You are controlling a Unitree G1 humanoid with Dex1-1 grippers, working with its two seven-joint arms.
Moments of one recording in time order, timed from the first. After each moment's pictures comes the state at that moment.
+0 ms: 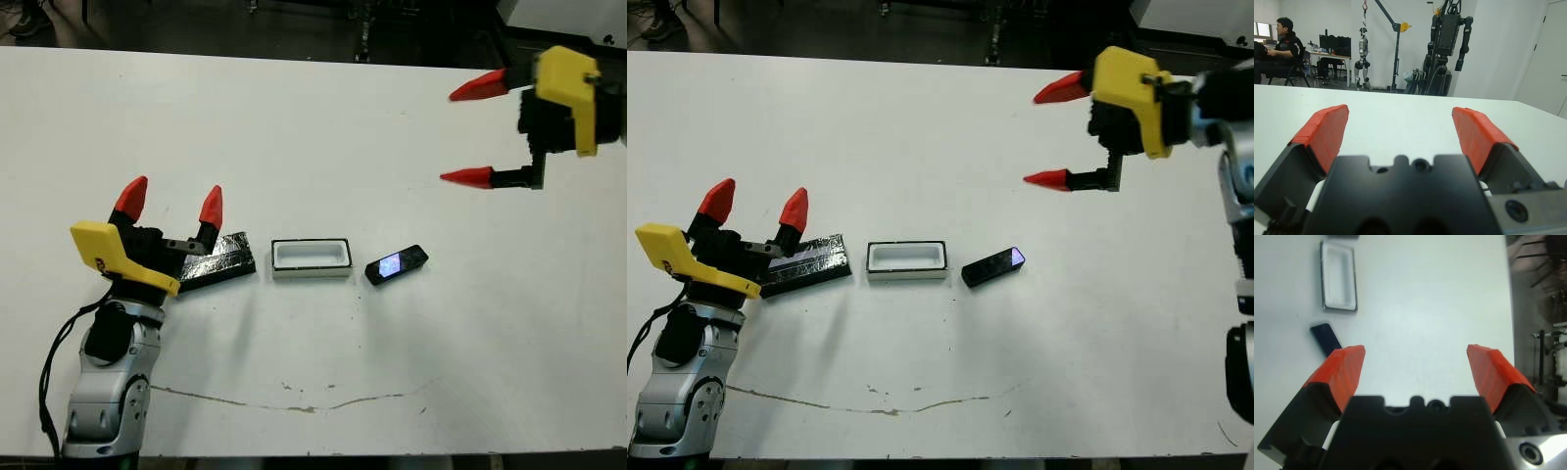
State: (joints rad) left arm 0.00 0.18 0.11 -0.28 -0.31 0.02 -0.19; right arm -1.03 -0.85 0.31 0.37 -0.02 0.00 1.45
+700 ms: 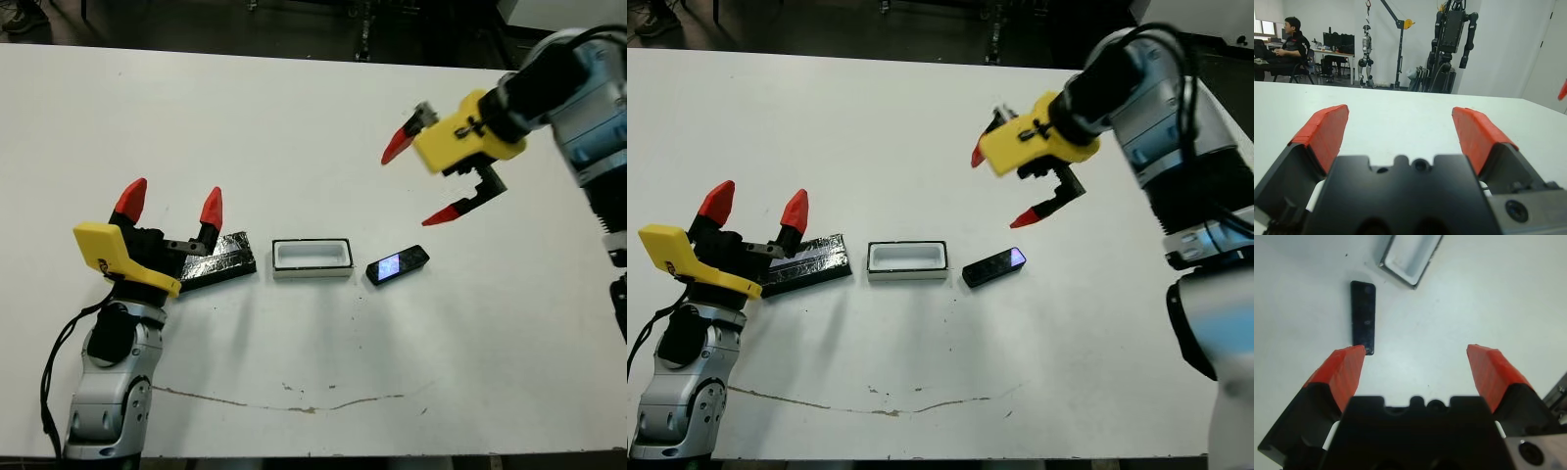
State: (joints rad) left arm 0.01 0.17 0.10 -0.29 -0.28 0.03 -0.17; right arm -1.19 -0.69 0.60 0.54 -0.23 -0.28 1.61
